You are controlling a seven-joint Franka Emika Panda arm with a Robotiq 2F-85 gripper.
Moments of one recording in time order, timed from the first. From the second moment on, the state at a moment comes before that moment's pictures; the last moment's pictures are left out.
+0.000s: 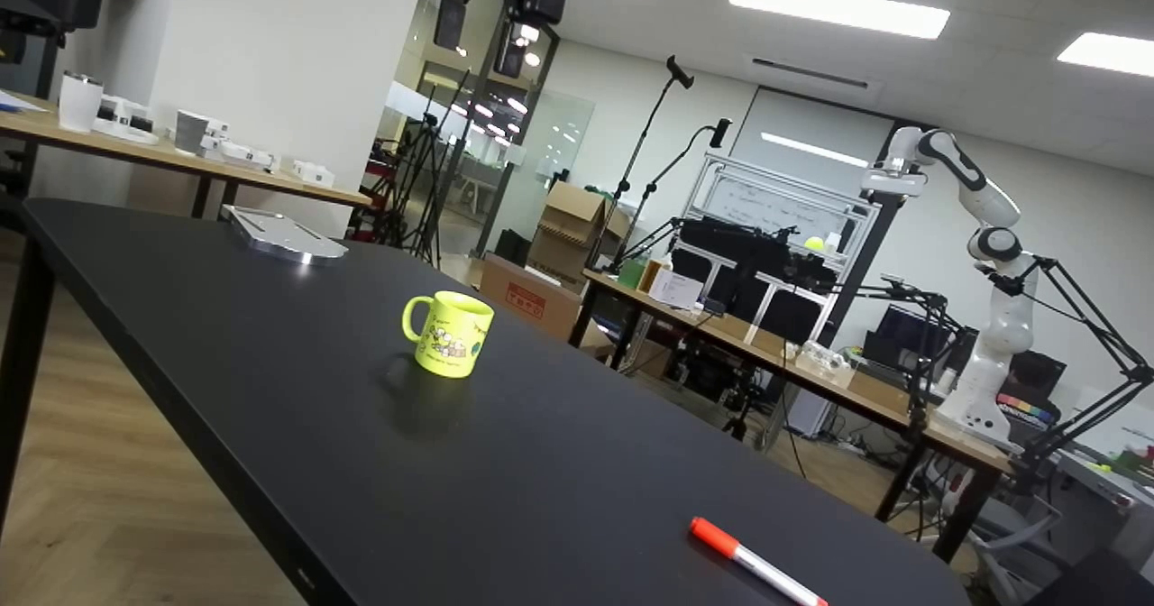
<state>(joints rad) -0.03 -0.52 -0.14 -2.65 0.10 2.38 -0.08</state>
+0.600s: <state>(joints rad) -0.13 -0.20 -0.14 -2.45 0.10 2.56 0.09</state>
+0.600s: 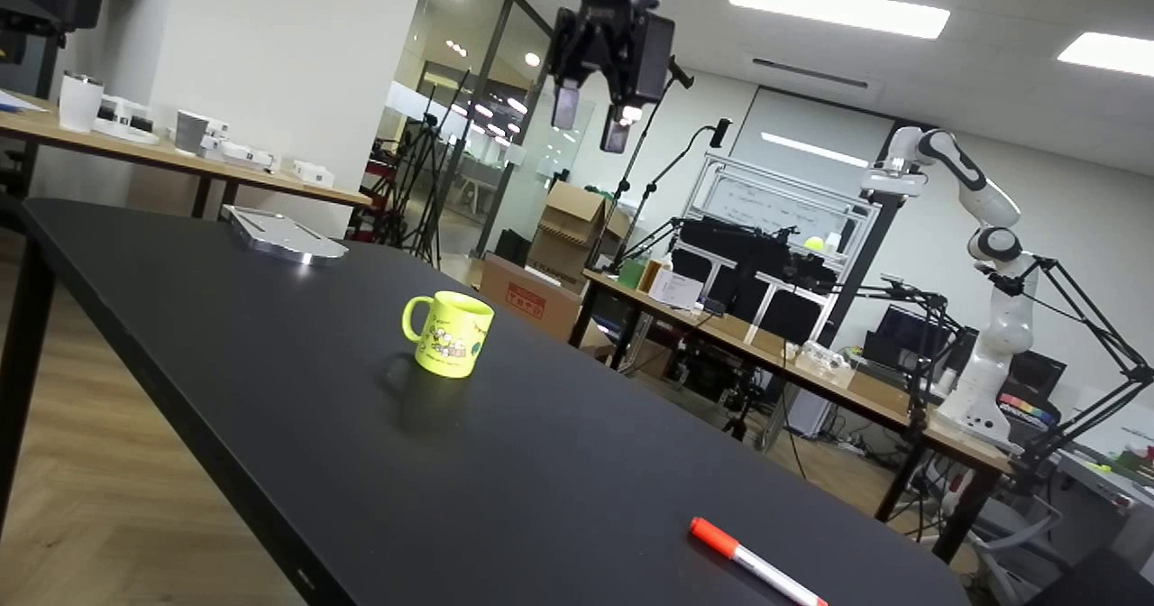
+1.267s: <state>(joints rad) -0.24 0.22 -0.24 -2.01 0.15 2.55 0.34</state>
